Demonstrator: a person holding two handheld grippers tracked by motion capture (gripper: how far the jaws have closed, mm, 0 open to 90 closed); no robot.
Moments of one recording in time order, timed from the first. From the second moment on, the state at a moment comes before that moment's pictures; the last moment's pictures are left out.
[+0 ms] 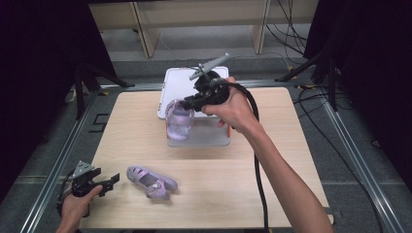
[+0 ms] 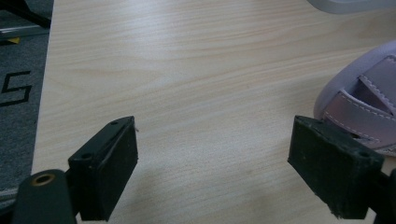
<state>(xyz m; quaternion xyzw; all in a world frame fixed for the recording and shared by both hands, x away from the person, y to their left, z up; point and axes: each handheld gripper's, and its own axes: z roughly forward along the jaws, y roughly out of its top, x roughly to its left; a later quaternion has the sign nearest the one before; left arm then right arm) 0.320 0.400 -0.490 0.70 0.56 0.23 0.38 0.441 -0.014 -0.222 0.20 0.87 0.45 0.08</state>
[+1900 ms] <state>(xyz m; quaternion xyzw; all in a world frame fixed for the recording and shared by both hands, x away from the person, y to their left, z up) 0.321 0.399 -0.491 0.70 0.55 0.23 0.39 0.587 0.023 -0.271 0.29 0.87 0.36 0.16</state>
